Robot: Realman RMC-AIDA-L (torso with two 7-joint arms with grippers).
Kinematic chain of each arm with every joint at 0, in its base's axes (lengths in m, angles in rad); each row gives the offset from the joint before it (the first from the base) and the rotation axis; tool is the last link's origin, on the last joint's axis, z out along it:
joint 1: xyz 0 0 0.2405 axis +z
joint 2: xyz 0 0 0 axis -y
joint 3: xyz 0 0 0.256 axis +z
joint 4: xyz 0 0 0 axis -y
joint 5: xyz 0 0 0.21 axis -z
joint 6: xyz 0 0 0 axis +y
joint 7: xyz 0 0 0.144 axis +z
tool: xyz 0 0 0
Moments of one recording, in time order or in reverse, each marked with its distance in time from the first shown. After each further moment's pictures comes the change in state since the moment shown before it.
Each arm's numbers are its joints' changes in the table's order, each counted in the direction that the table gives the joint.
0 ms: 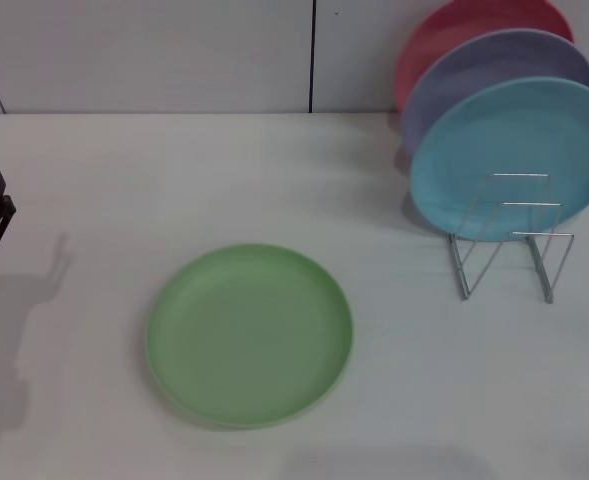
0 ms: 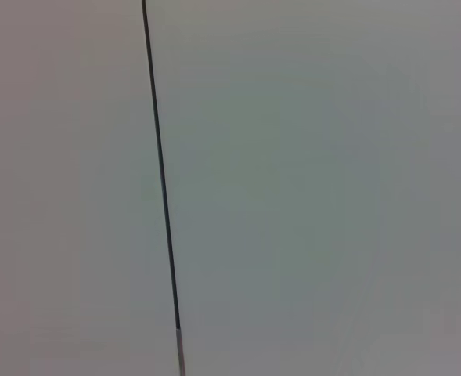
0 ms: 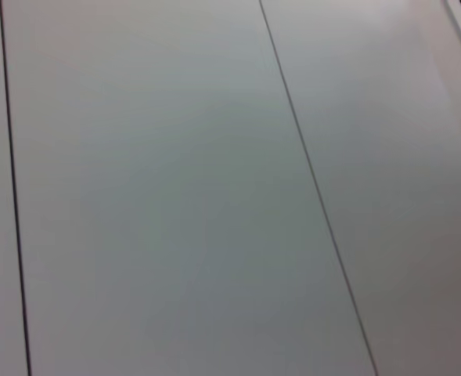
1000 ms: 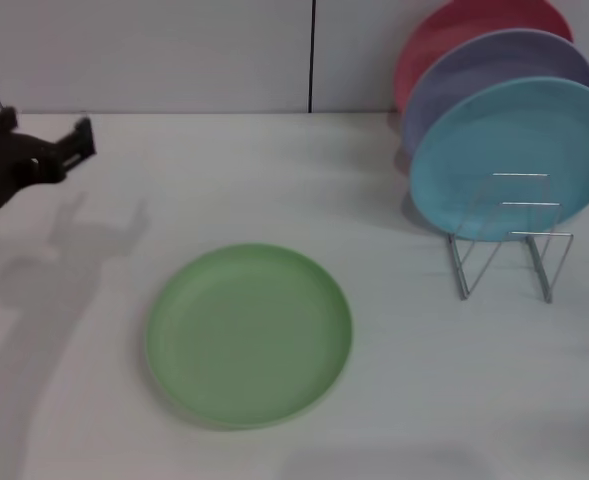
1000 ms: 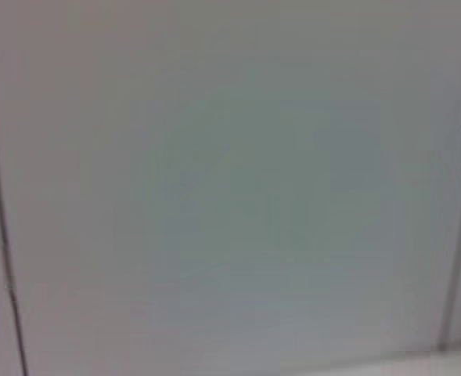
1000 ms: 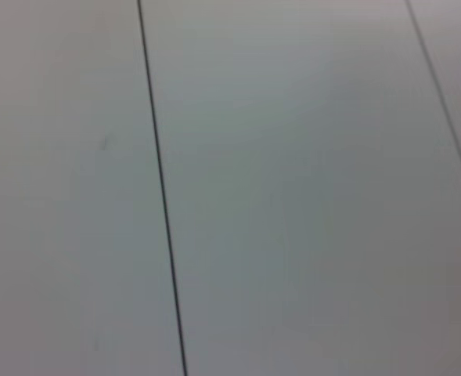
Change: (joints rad) left arm 0.269 -0.087 -0.383 1.235 -0.187 -1.457 0.181; right arm 0.018 0.009 0.000 0.015 0.220 0.047 -0.004
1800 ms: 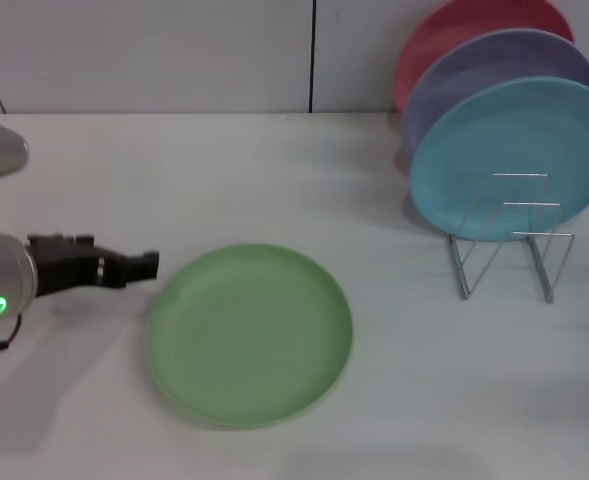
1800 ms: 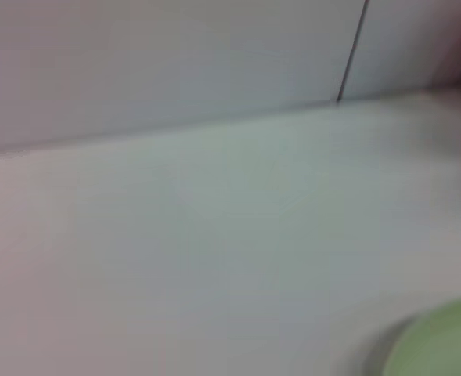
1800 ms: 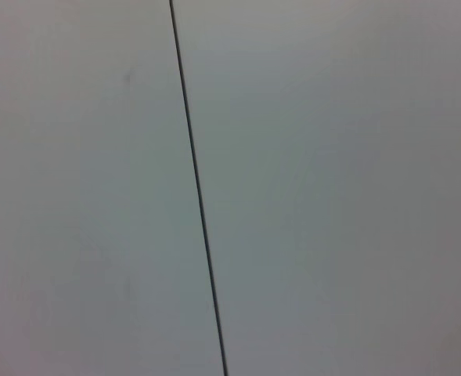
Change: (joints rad) left arm -0.120 0.080 -0.142 0.076 -0.043 -0.722 0.008; right arm 0.032 0.002 -0.012 0.079 0.052 0.174 0.046
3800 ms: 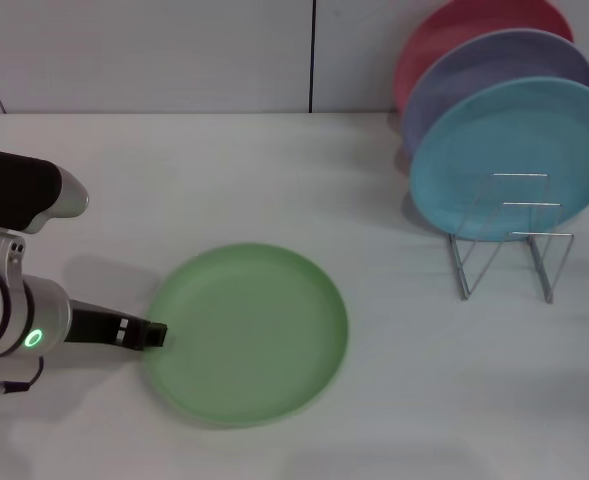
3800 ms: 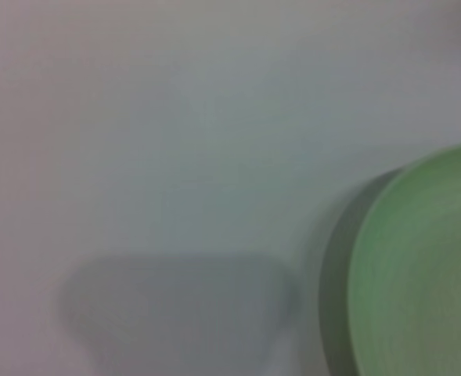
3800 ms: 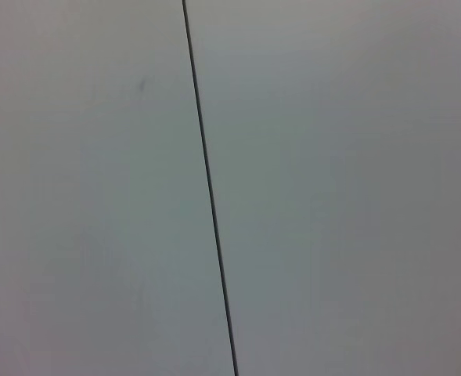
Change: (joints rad) left arm -0.143 0.001 0.020 -0.163 -0.060 -0.187 -0.083; right arm 0.009 0.000 0.000 0.014 0.008 0.000 0.000
